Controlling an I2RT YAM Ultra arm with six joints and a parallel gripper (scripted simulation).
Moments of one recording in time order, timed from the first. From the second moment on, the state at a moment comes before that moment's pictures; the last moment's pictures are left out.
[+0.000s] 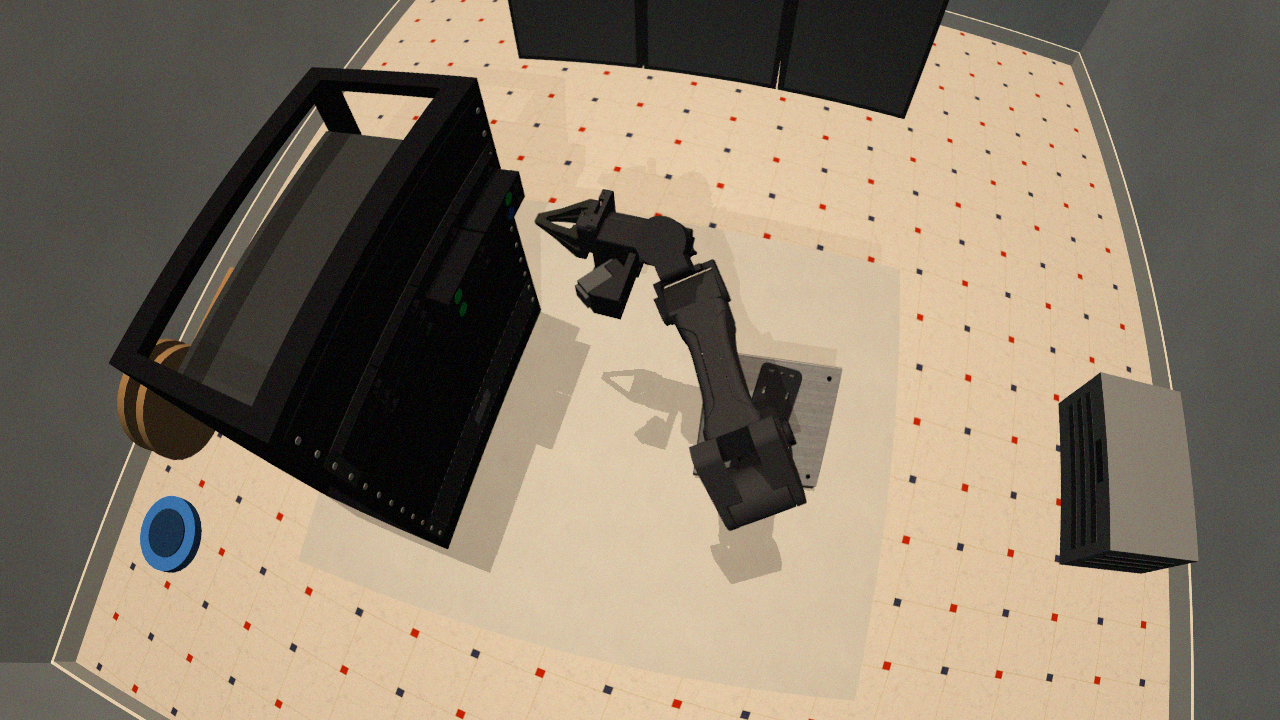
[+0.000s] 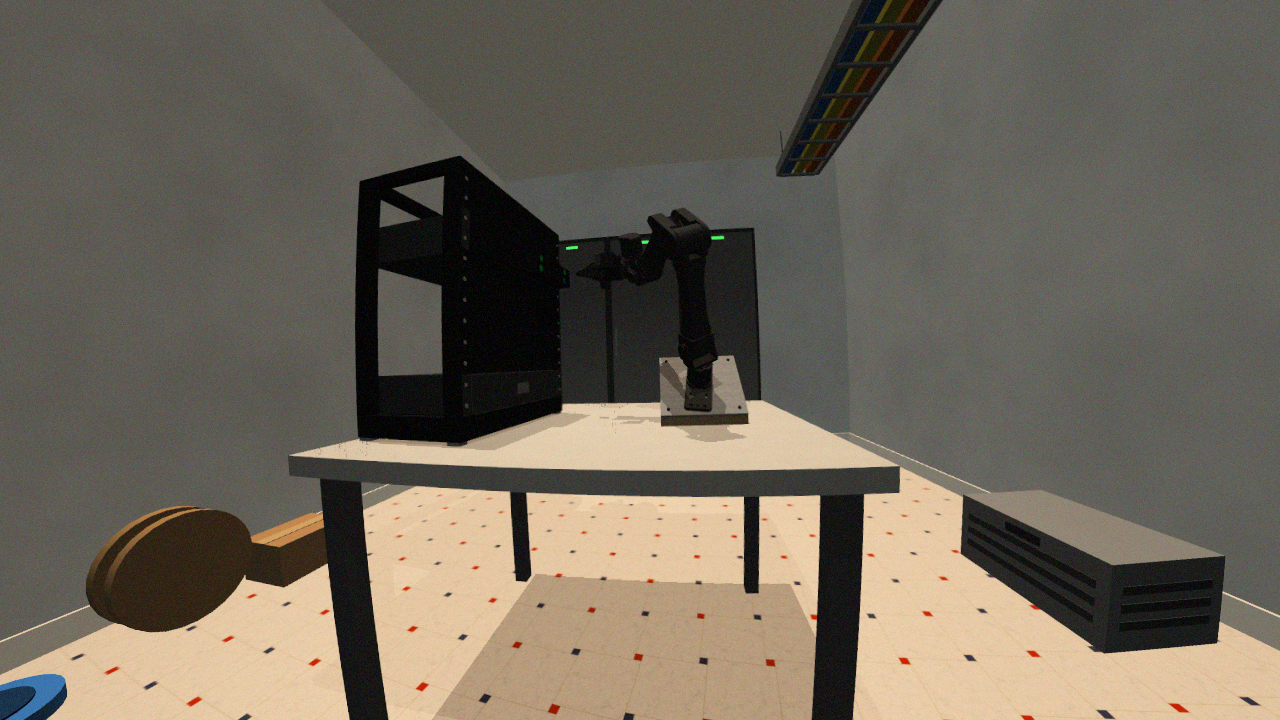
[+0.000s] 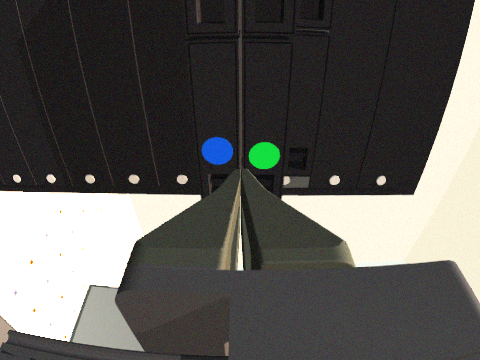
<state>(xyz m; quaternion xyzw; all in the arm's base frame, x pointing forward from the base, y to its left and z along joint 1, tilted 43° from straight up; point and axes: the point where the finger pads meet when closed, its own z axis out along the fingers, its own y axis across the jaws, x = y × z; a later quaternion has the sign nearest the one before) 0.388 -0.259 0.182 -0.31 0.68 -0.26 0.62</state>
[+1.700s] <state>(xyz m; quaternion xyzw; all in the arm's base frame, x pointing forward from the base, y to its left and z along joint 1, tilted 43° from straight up) 0.426 -0.164 0.238 -0.32 0.68 -0.25 0.62</state>
